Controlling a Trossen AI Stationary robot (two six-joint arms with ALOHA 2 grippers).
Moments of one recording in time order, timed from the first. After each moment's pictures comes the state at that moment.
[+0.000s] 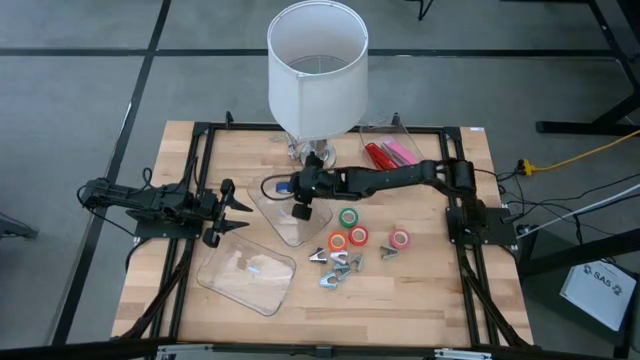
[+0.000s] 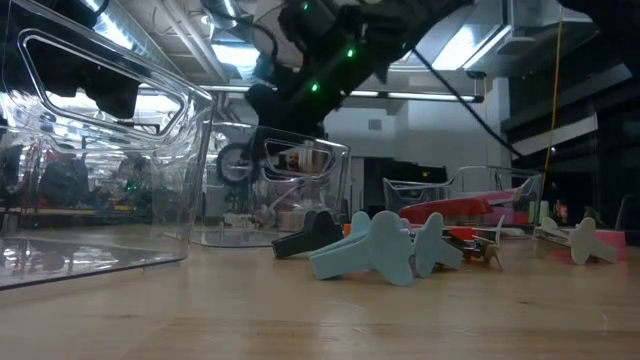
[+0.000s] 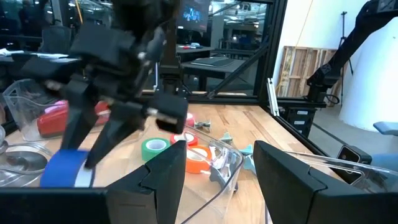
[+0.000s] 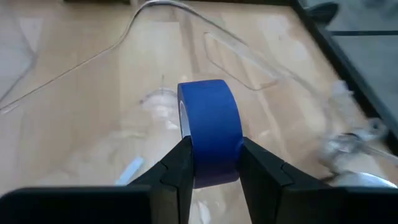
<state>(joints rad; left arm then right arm) -0.16 0.00 0.02 0.00 -0.05 -0.09 -0.04 2.09 1.50 -0.08 0.21 -0.03</state>
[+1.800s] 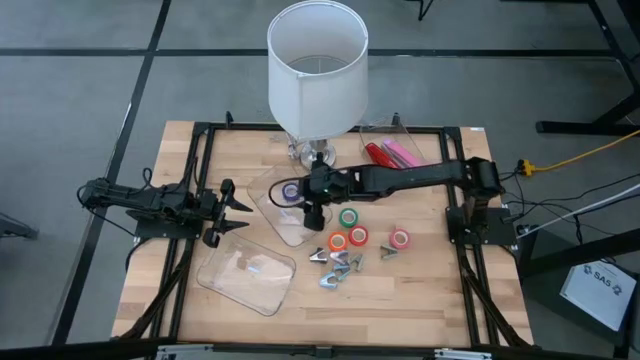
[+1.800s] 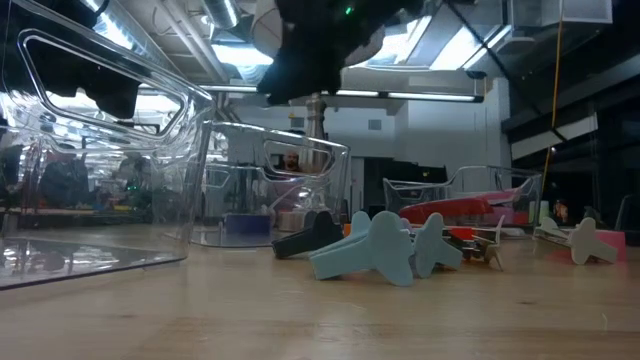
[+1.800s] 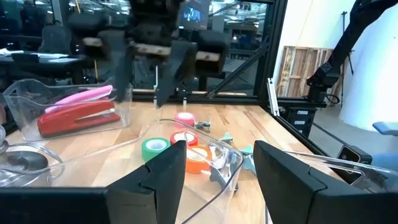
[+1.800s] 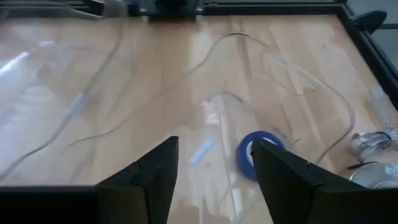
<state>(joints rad) -0.16 0.00 0.02 0.00 -0.05 -0.09 0.03 1.89 1.52 -0.33 0.10 0.04</state>
